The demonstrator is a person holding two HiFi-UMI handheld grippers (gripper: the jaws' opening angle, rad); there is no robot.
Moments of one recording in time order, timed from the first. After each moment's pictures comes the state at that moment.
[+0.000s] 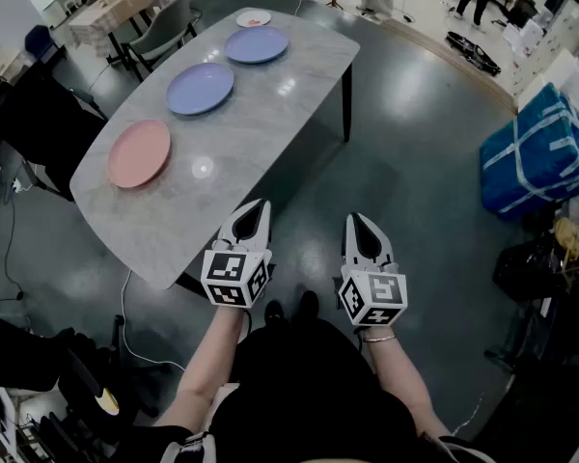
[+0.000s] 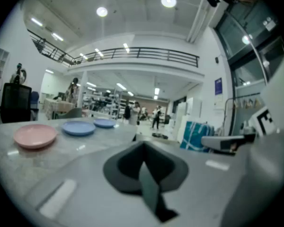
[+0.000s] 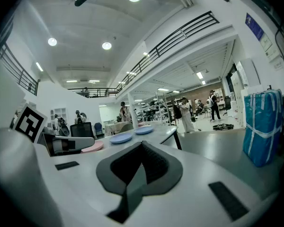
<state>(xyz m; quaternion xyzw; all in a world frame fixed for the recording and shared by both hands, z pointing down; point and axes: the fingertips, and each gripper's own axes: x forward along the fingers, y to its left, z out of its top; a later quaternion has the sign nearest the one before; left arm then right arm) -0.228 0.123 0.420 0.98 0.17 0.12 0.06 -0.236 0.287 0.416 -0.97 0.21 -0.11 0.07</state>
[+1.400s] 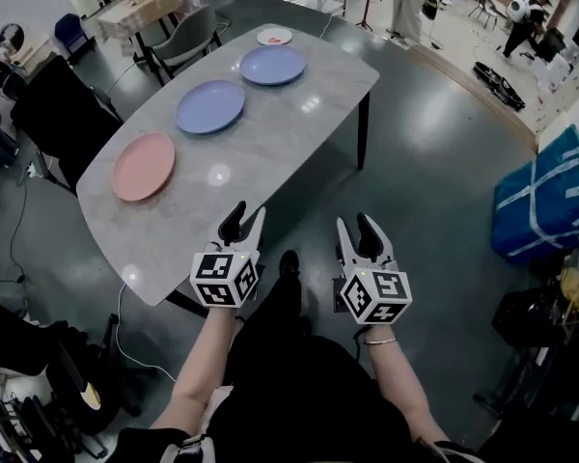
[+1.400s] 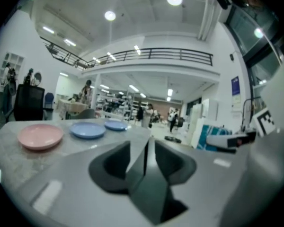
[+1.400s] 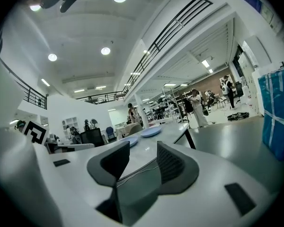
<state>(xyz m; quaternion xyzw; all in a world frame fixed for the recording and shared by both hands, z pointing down) -0.160 0.105 0.423 0.99 0.08 0.12 0.07 -0.143 0.293 0.419 -0.95 0.27 -0.12 0.13</state>
